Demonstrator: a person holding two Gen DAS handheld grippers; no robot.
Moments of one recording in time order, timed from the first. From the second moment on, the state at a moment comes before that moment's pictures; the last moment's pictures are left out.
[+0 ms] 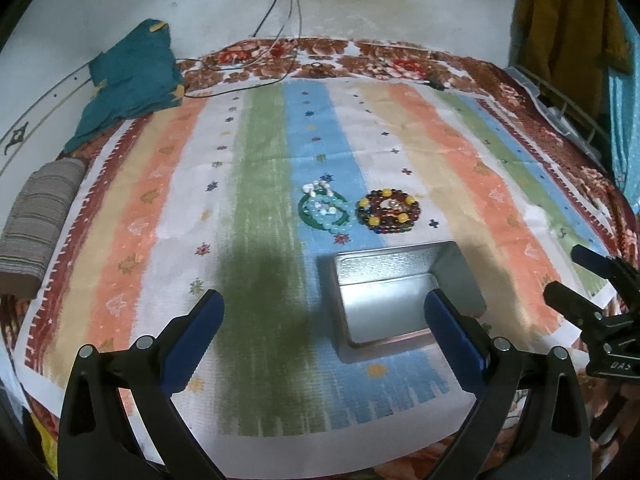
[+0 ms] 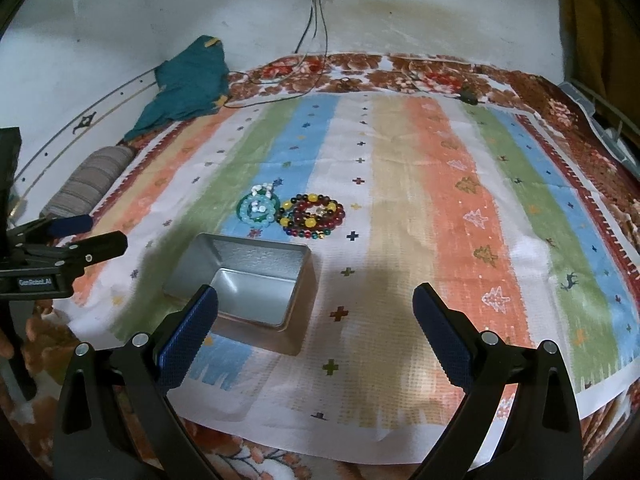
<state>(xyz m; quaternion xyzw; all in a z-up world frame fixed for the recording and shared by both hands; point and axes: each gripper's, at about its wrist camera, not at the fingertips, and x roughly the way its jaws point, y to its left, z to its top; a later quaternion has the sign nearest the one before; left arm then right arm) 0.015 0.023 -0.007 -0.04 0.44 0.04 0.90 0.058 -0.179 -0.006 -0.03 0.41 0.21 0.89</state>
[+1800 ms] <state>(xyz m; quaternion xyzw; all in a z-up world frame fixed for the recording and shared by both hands) 0.094 0.044 -0.030 -0.06 0.49 0.08 0.87 0.143 -0.161 -0.019 -0.03 0.46 0.20 0.86</state>
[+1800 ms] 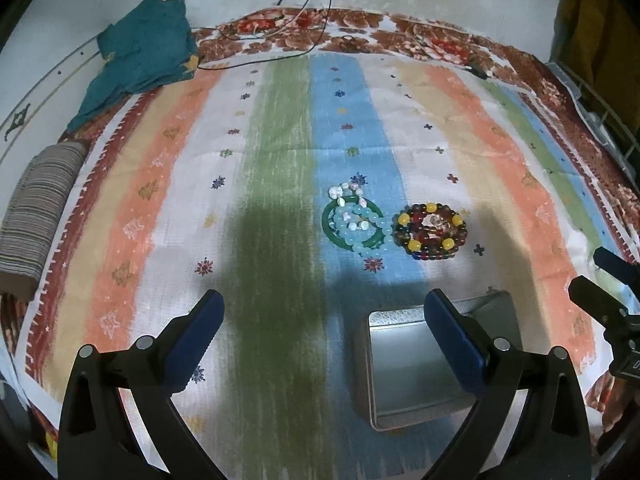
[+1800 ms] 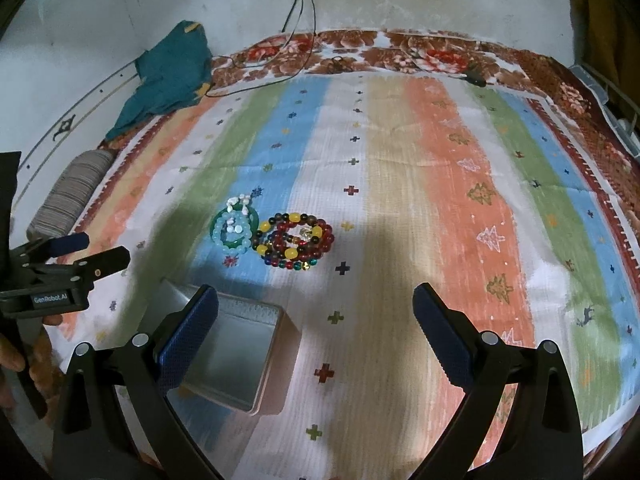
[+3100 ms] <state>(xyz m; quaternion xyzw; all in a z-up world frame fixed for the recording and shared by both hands) 0.175 0.055 -0.086 -0.09 0.55 0.09 0.82 0.215 -0.135 -0.069 -0.03 0.52 0.16 0.84</state>
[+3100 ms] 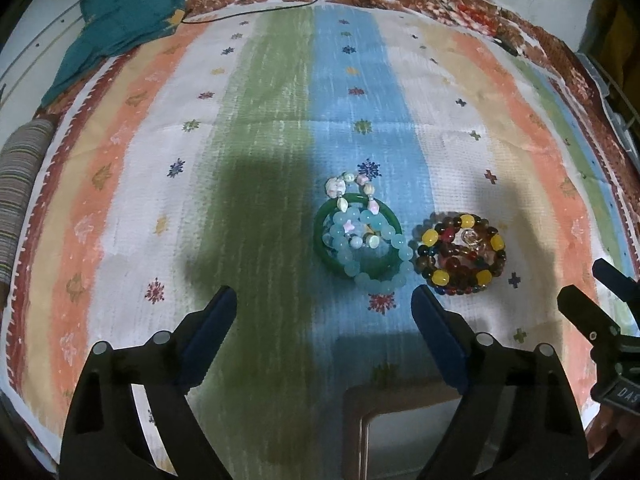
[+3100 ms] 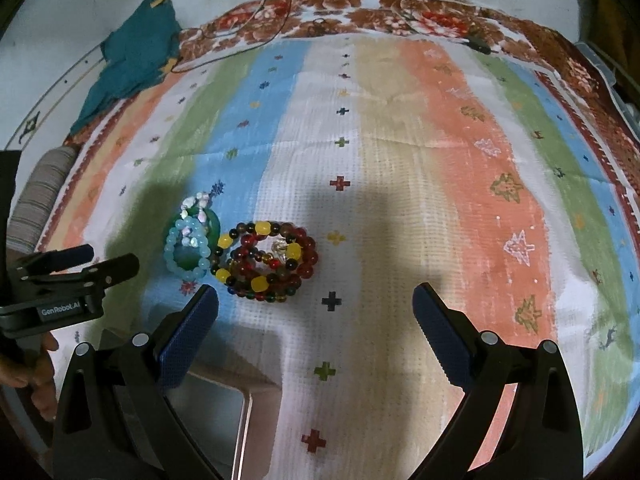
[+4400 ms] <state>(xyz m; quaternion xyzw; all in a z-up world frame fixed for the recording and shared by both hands) 0.221 0.062 -0.139 -0.08 0.60 0.07 0.79 0.260 -0.098 -0.123 -0.05 0.56 0.18 0.81</state>
